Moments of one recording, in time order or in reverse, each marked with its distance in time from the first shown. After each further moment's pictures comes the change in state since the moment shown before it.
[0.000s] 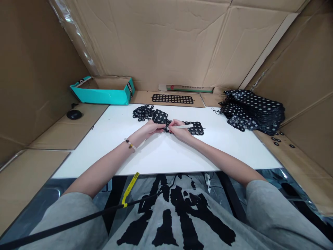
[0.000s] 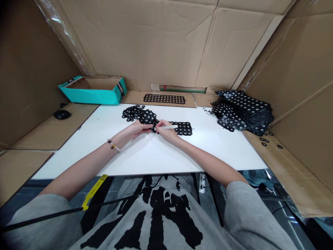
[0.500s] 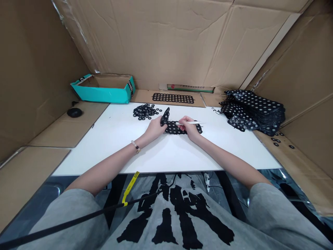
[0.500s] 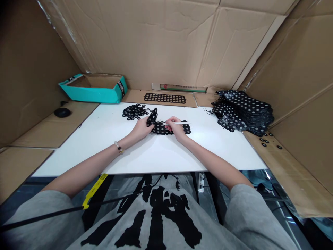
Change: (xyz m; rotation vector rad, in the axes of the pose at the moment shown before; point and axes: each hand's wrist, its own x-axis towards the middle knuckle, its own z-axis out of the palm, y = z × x) left_hand 0.002 -0.016 0.012 0.827 0.262 0.565; right_hand -0.002 0.007 -0.028 0.332 0.165 0.140
